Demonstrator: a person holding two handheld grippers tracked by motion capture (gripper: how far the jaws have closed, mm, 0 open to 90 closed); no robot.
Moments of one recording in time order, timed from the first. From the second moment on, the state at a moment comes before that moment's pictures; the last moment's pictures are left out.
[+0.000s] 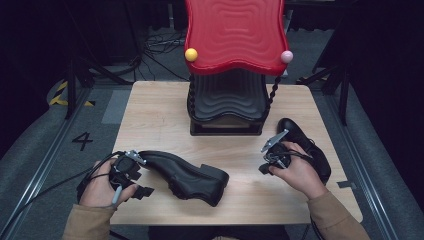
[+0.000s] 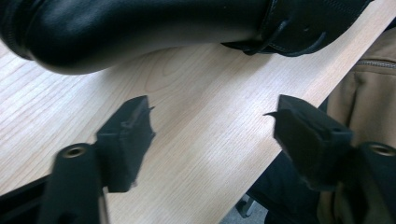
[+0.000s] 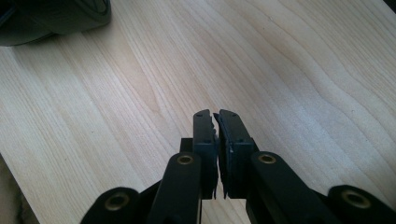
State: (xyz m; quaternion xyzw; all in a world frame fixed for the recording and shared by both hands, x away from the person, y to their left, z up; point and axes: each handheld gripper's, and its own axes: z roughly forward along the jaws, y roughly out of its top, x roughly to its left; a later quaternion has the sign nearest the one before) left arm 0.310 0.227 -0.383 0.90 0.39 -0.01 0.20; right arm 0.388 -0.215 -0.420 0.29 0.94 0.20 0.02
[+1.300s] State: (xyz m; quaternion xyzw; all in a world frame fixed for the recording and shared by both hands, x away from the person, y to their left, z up) left arm 0.309 0.228 -0.377 0.89 0.41 0.01 0.22; right arm 0.371 -0.135 -0.387 0.18 0.94 0.31 -0.01
